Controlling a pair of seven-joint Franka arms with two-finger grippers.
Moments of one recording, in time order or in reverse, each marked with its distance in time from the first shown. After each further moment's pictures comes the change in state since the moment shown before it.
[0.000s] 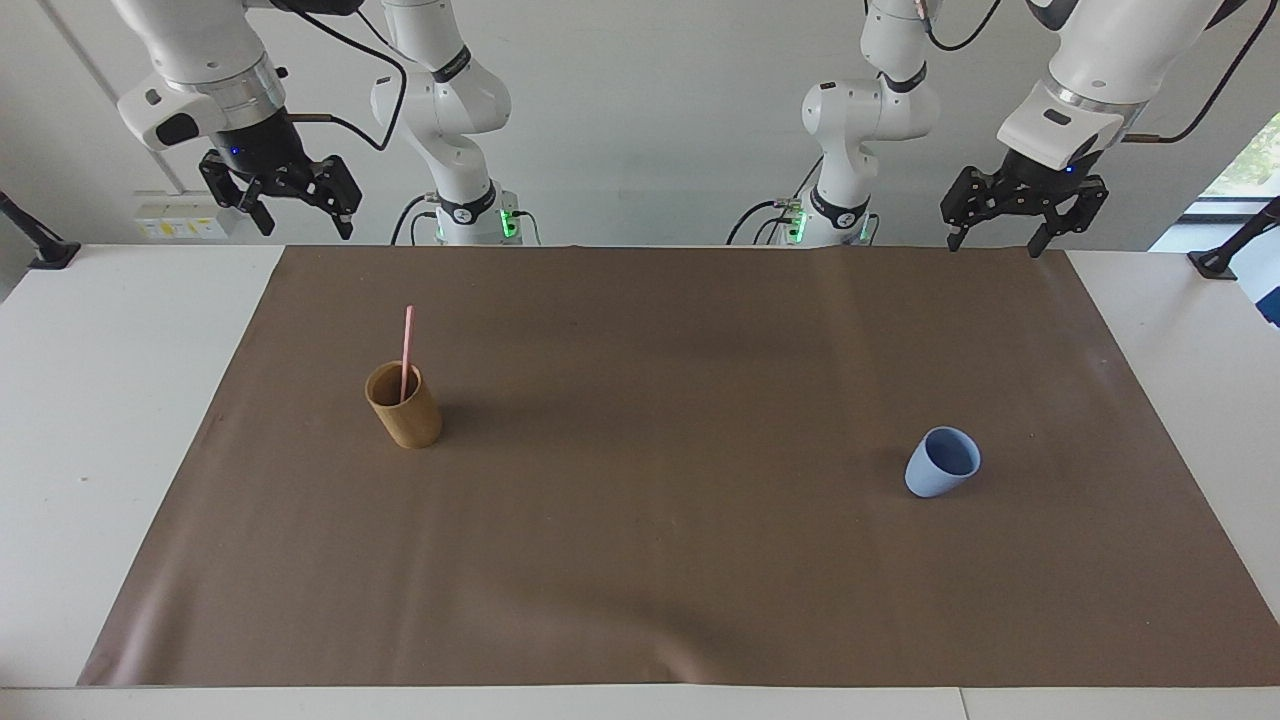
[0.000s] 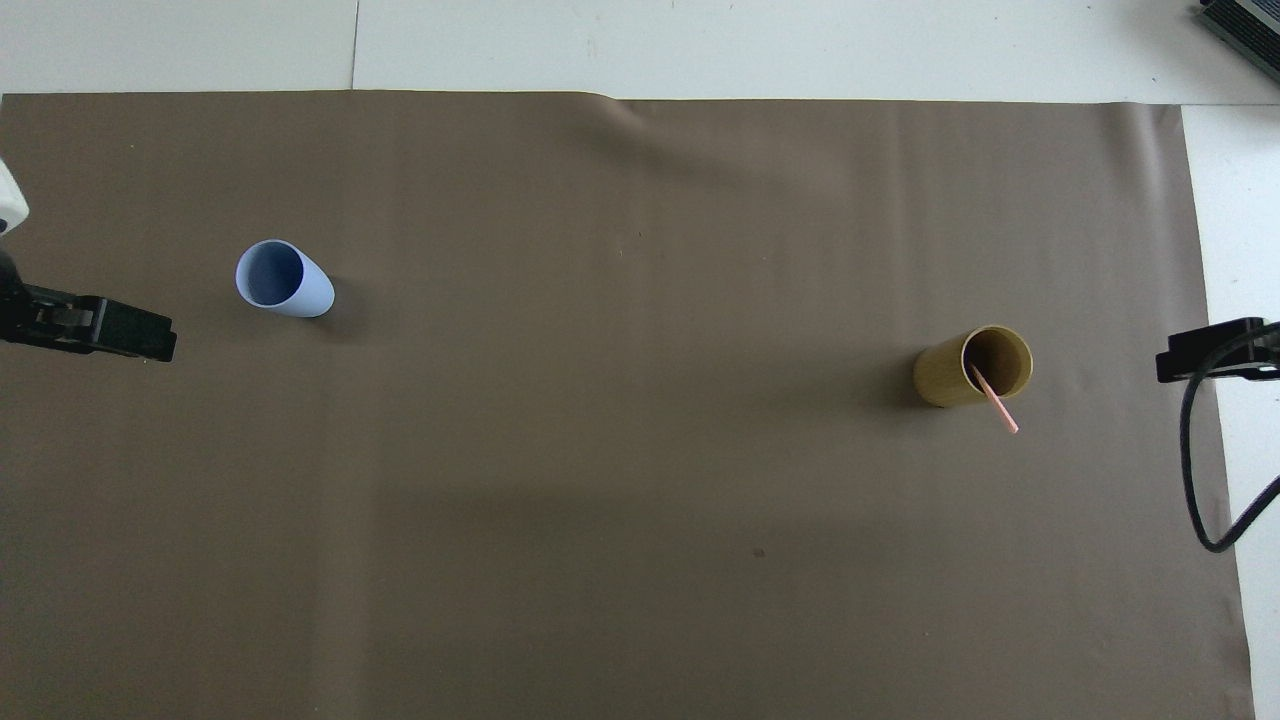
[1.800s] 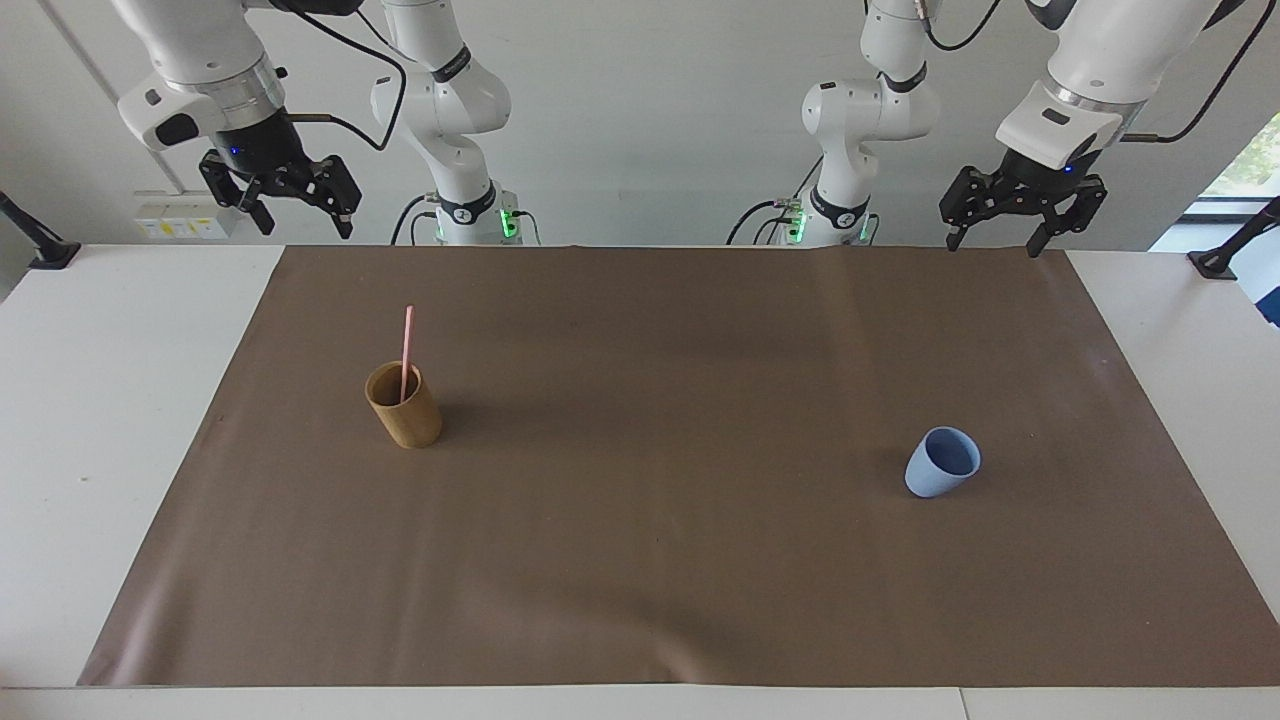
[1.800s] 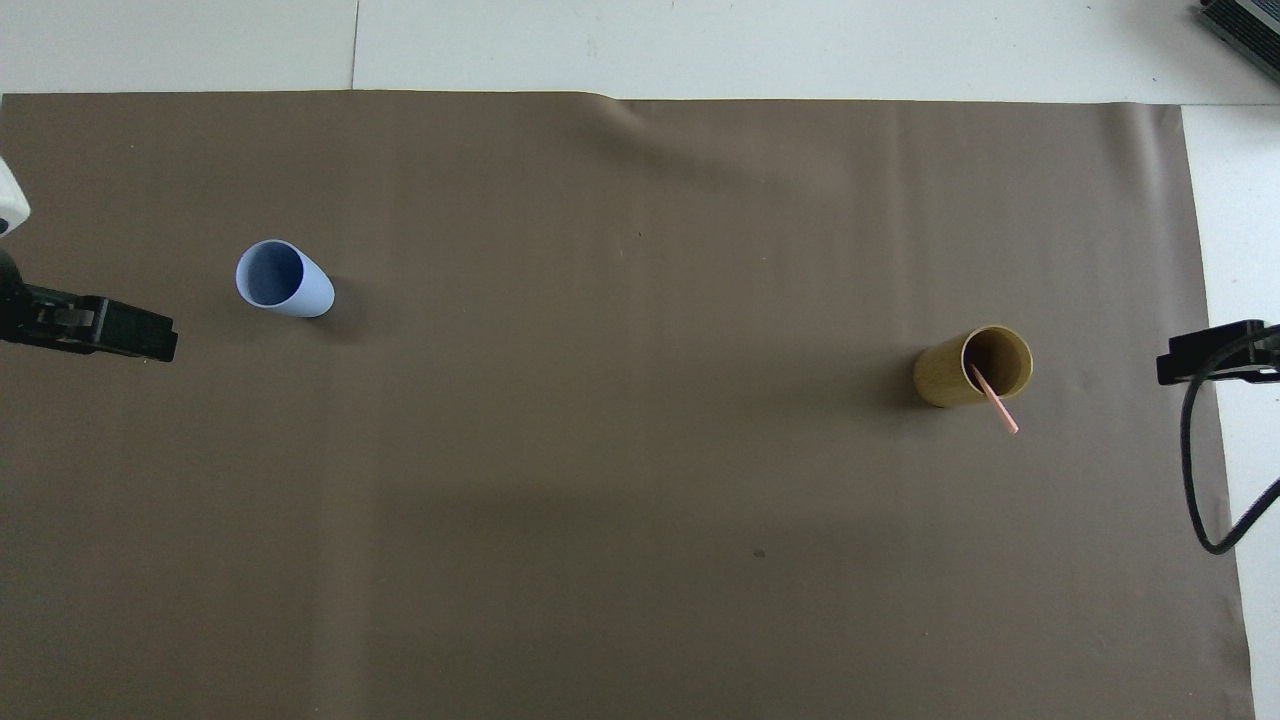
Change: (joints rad) left arm 0.000 0.000 -0.001 0.000 0.000 0.000 -0.003; right arm -0.001 -0.003 -0.001 -0.007 0.000 0.000 0.000
